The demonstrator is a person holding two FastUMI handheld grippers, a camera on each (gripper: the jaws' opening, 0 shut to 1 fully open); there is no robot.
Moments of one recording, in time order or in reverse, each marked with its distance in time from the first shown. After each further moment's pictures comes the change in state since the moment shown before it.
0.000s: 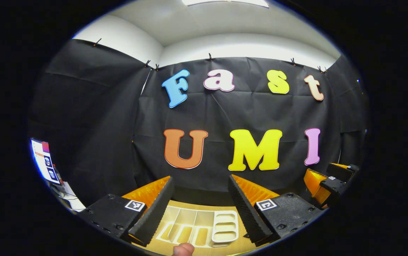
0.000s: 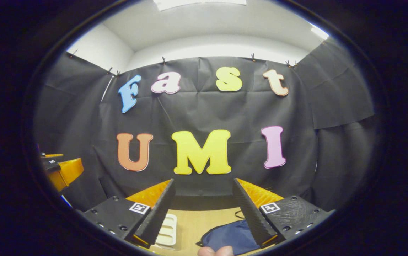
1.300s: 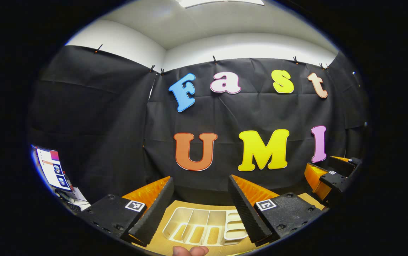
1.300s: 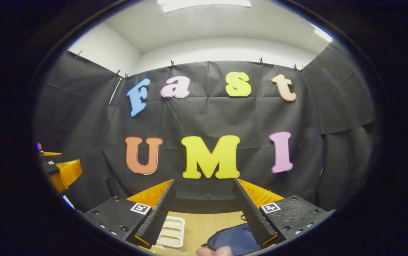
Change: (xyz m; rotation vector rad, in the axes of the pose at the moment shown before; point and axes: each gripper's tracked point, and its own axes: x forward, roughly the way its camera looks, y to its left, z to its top) left arm -0.016 0.031 0.020 0.042 0.005 0.067; right arm -0.005 0.037 0.028 -0.023 -0.028 0.077
